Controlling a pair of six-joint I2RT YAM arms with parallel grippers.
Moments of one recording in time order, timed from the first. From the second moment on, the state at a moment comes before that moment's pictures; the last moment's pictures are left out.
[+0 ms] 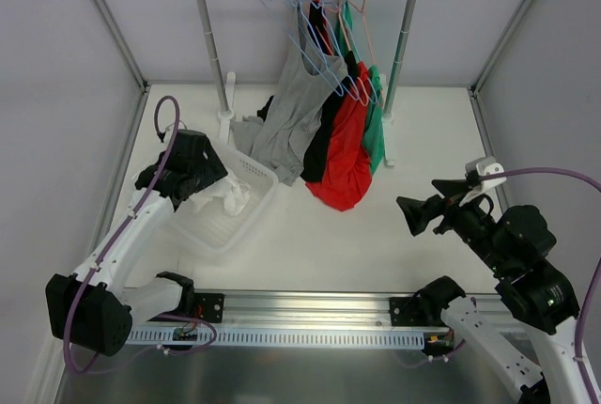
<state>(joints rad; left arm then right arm) -0.27 1.10 0.93 -0.68 -0.29 -0.70 0.53 0.41 1.01 -0.73 -0.02 0.12</state>
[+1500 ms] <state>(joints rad) -0.23 0.48 0.92 -0.87 -0.48 -0.35 0.53 0.44 0.98 -0.94 0.61 0.16</state>
